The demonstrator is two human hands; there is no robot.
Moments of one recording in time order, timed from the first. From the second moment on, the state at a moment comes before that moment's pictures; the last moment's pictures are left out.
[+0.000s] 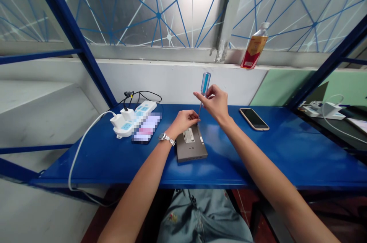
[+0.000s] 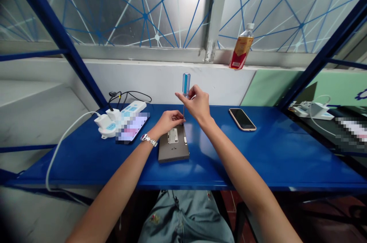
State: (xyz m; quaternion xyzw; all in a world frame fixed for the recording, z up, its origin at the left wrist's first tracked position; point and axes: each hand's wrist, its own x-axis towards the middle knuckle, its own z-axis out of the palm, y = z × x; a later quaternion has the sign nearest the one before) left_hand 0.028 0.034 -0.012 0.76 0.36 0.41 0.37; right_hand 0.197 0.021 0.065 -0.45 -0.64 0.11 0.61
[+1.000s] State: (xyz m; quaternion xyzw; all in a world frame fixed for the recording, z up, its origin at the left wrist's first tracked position) left_hand 0.029 0.032 -0.015 0.72 0.32 0.40 0.46; right_hand 0.201 0.018 0.062 -0.39 -0.67 0.25 0.59
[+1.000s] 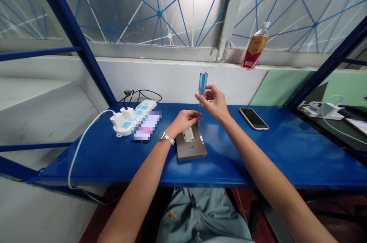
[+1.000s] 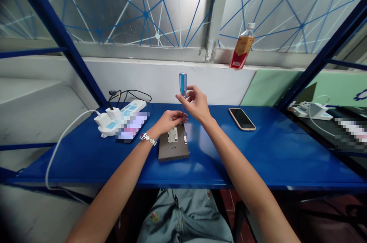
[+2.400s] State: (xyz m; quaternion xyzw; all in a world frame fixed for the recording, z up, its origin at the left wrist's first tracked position) left_hand 0.029 0.037 -0.020 0.74 0.32 0.41 0.43; right_hand 0.207 0.020 0.054 -0.35 -0.67 0.32 0.57
